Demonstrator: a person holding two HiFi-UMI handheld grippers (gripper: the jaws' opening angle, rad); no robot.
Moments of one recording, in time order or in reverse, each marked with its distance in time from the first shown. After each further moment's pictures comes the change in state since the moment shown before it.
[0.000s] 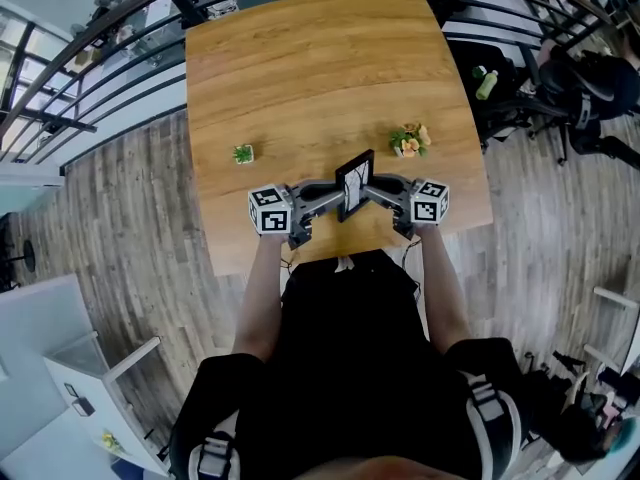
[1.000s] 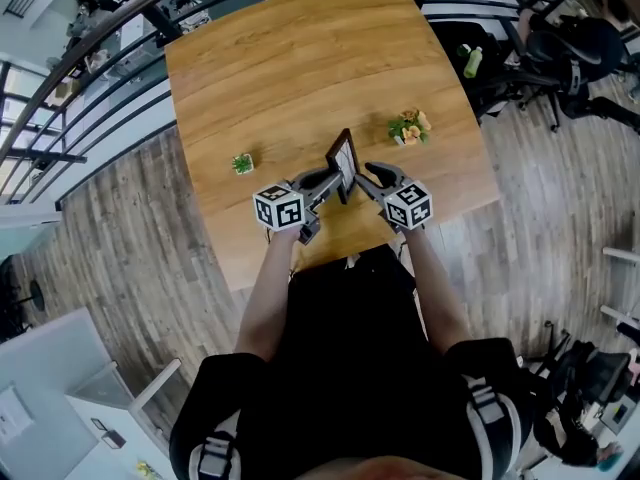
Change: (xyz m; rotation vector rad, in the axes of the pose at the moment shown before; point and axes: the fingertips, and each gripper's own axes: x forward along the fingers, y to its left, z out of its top) left arm -0.016 0.066 -0.003 -0.029 0.037 0.270; right arm 0.032 -0.028 -0.007 -0.258 0.015 -0.528
